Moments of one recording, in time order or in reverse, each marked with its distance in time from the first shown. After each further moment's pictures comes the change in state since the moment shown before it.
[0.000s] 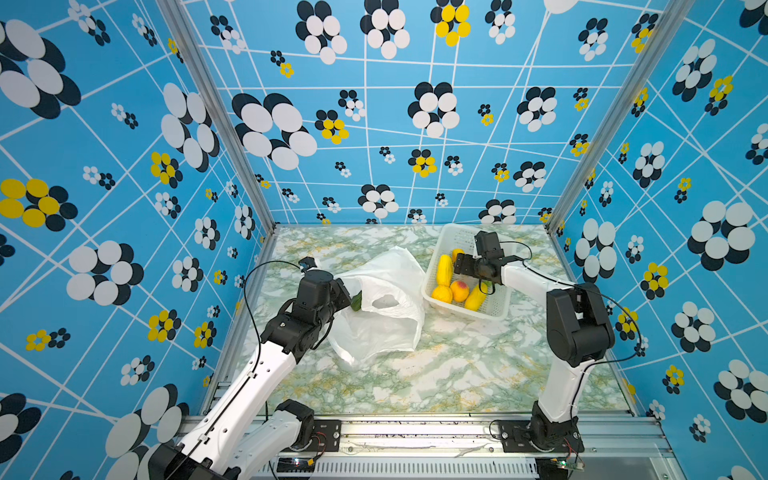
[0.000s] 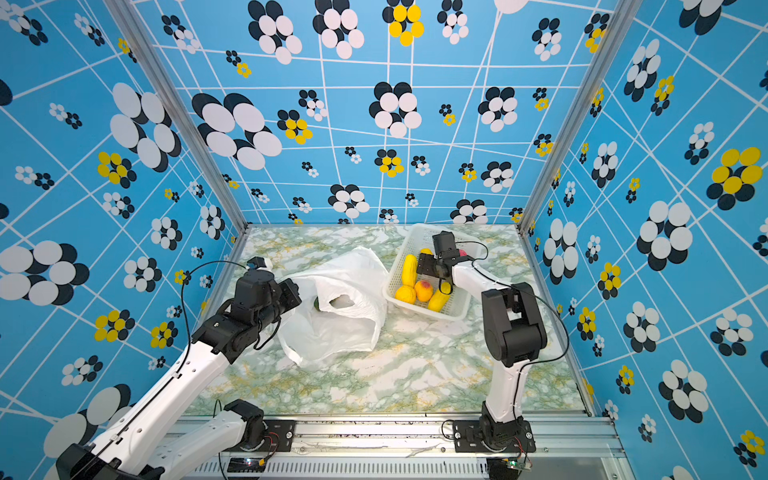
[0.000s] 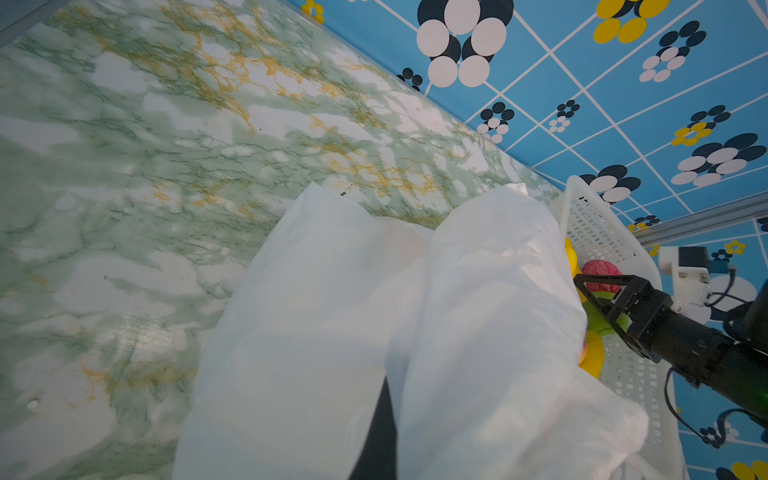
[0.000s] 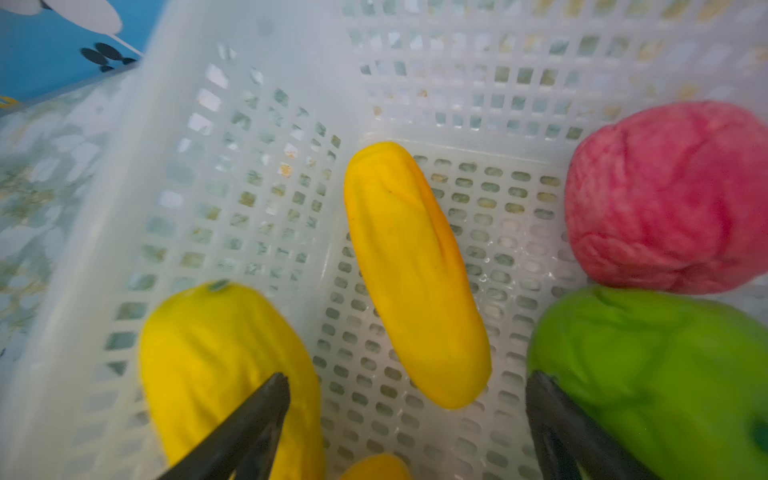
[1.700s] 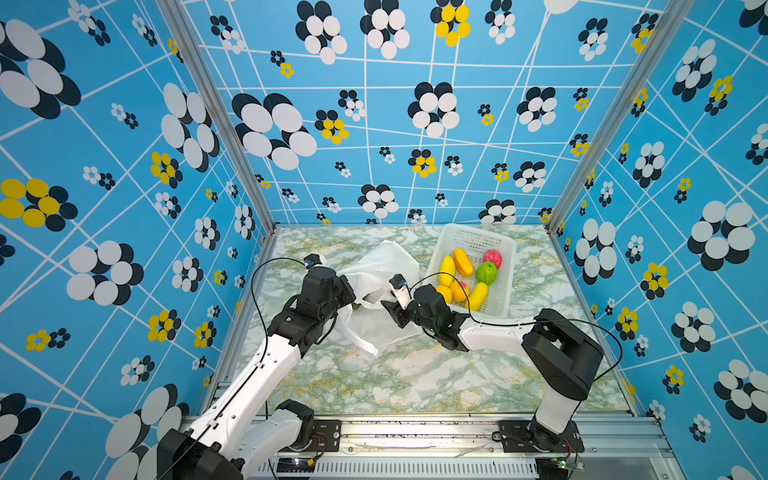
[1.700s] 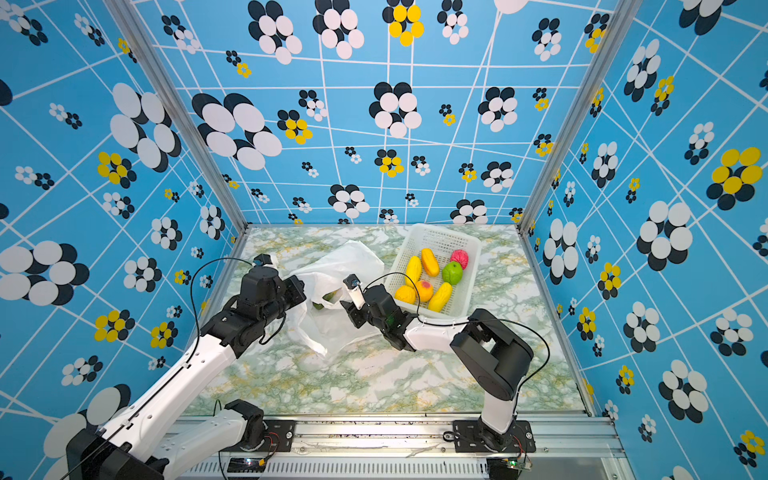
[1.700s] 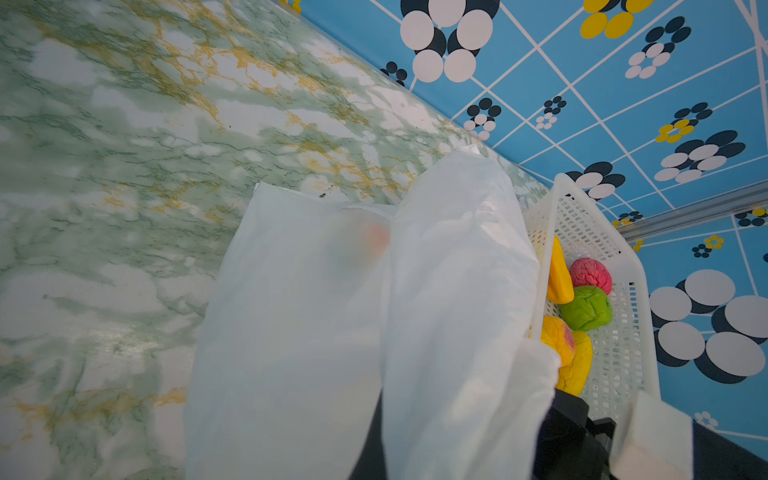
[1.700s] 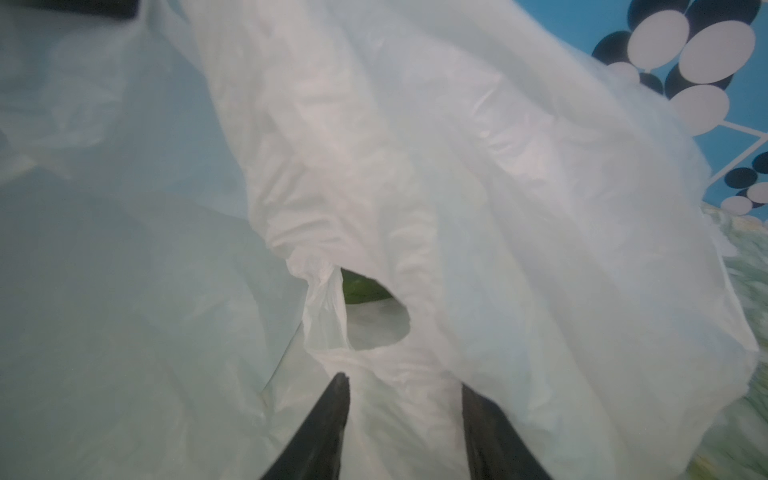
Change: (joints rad) left arm 0.010 0.045 -0.011 0.079 0.047 0.001; right arm 0.618 -0.054 -0.359 0.764 0.033 -0.378
